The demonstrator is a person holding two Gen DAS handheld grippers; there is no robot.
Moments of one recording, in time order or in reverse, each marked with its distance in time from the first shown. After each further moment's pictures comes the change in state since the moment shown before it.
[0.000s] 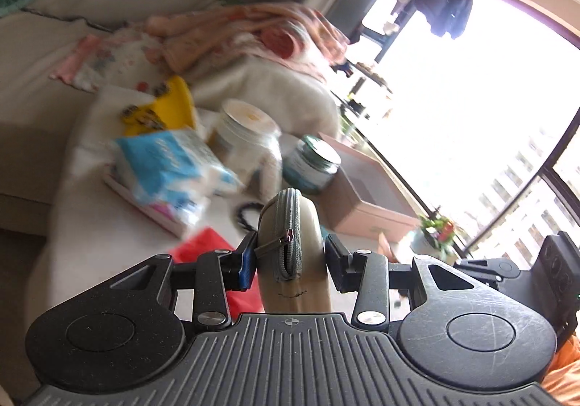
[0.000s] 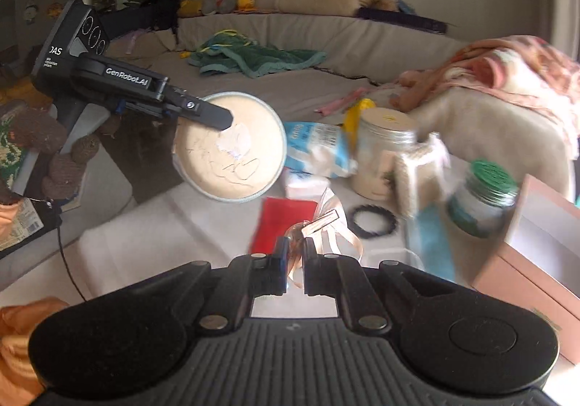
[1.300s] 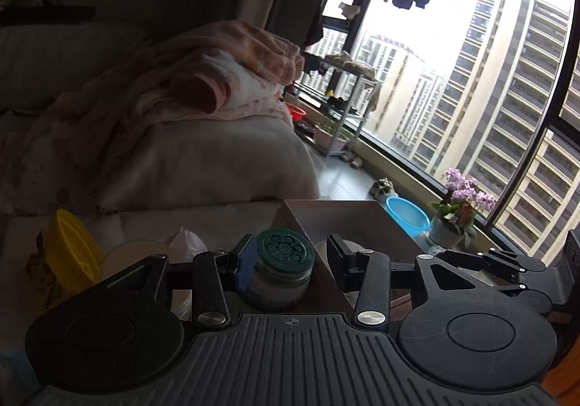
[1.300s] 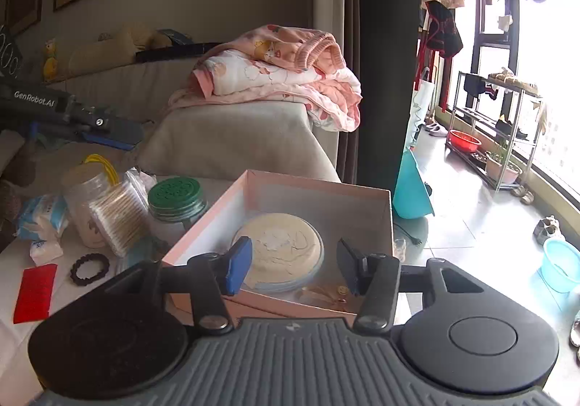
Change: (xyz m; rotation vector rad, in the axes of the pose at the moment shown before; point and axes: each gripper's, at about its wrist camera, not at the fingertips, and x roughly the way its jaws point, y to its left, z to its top) left arm 0.114 -0.049 0.102 0.222 -0.063 0.093; right arm -0.003 -0.186 -0.005 0.302 -0.123 -0.420
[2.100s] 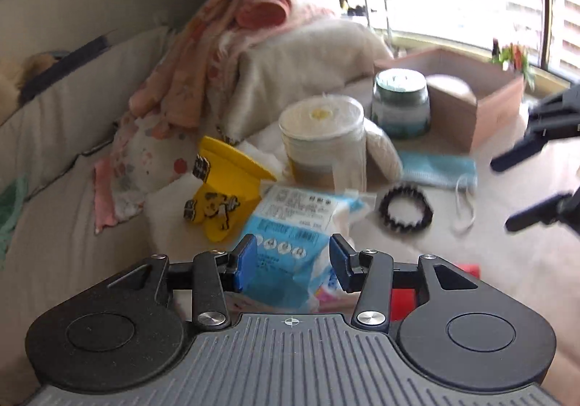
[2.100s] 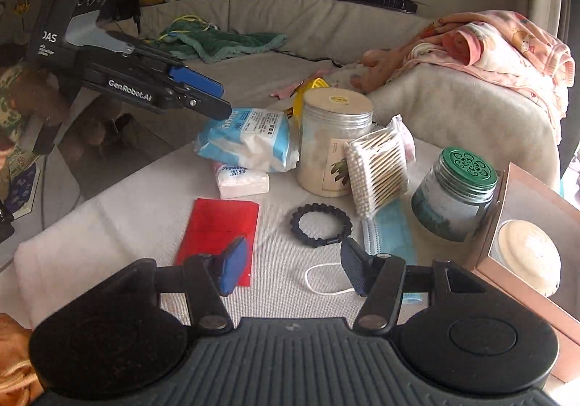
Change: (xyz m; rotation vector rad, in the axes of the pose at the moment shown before) left arm -0.041 0.063 -0.054 0.519 0.271 0.238; right arm 0.020 0.181 -0.030 -0.307 0.206 0.394
